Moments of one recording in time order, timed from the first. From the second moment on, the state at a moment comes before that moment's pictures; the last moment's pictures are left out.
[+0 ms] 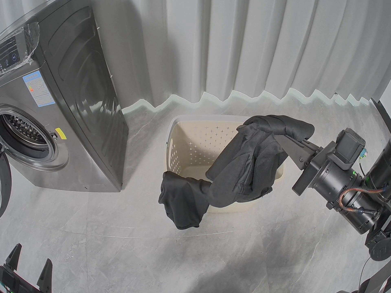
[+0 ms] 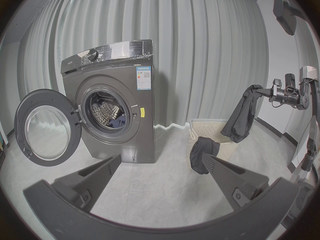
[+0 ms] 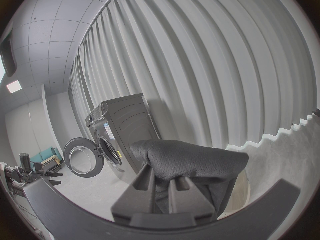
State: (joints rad) left arm 0.00 0.02 -0.02 0.01 0.01 -0.02; right arm 0.75 1.53 -0.43 -1.34 -0.12 0.10
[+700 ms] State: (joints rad) left arm 0.00 0.02 -0.02 0.01 0.01 -0.02; right arm 0.77 1.56 -0.46 -1.38 -0.12 0.10
